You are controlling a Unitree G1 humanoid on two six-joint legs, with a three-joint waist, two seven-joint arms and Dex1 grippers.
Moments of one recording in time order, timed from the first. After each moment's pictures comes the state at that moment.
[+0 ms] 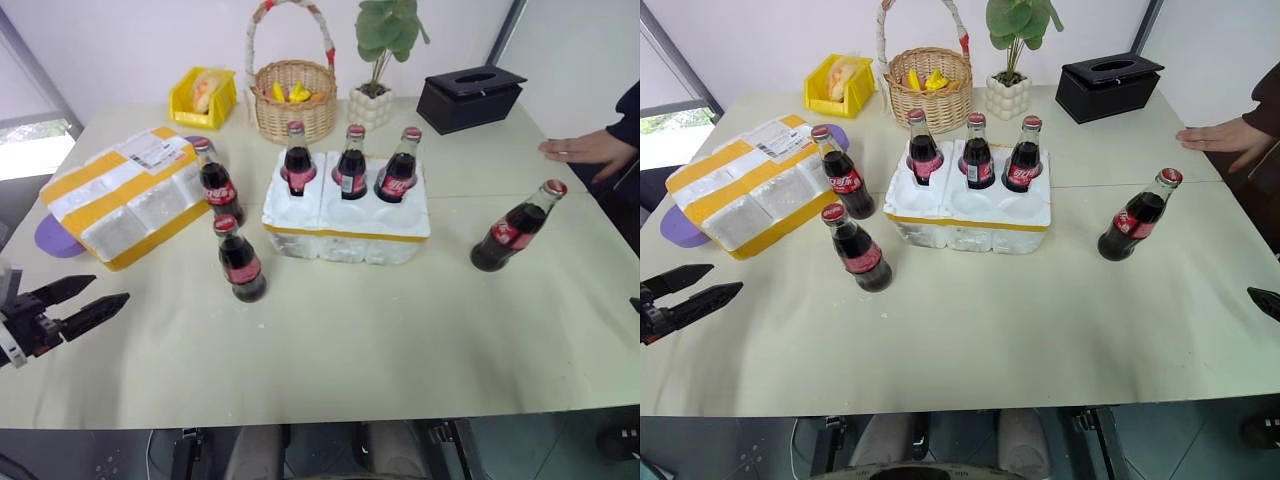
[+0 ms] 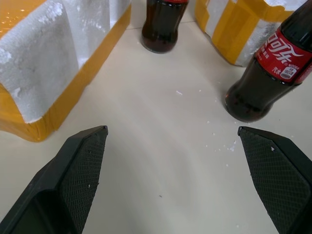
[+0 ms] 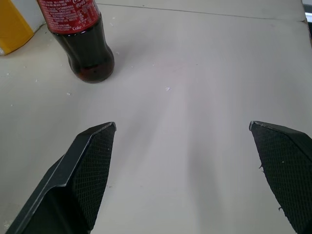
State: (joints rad) left arm 0.26 0.88 0.77 -0.18 -0.72 0.69 -1.00; right arm 0.19 -1.06 -0.85 0.44 0.49 0.33 1.19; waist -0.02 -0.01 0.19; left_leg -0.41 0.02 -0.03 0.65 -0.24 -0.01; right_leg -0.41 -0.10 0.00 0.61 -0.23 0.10
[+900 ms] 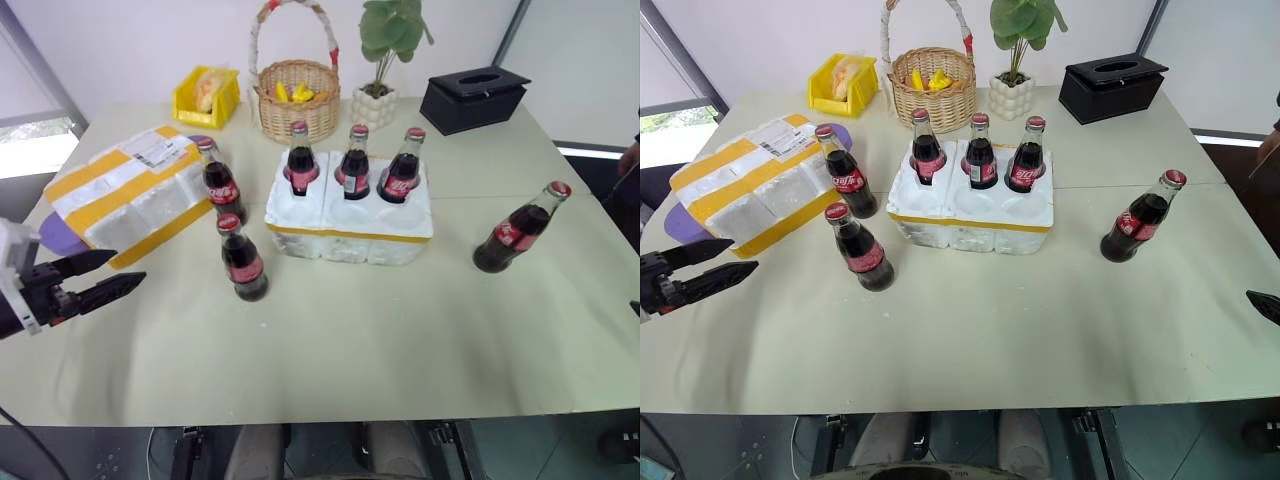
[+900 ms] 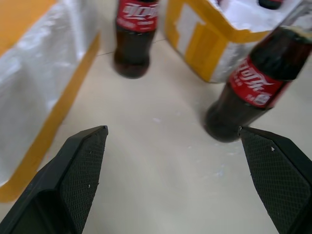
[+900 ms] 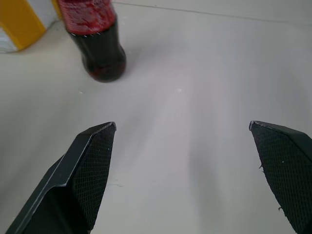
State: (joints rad) left arm 0.05 0.98 0.62 -0.10 -0.73 0.71 -1.10; right arm 0.30 -1.04 -0.92 0.25 0.53 0.43 1.19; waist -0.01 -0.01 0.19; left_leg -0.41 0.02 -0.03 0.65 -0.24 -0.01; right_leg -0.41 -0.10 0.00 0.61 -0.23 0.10
